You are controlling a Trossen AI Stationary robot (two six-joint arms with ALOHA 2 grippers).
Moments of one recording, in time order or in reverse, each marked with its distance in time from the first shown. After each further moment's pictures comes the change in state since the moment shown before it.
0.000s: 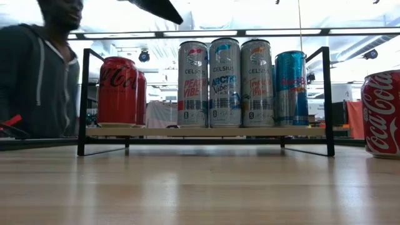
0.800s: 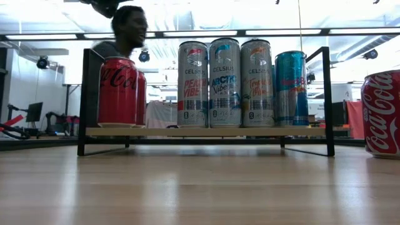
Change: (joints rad) left arm -0.108 -0.479 -0.576 0.595 0.154 0.060; right arm 0.000 0.000 0.066 0.001 -0.029 -0.002
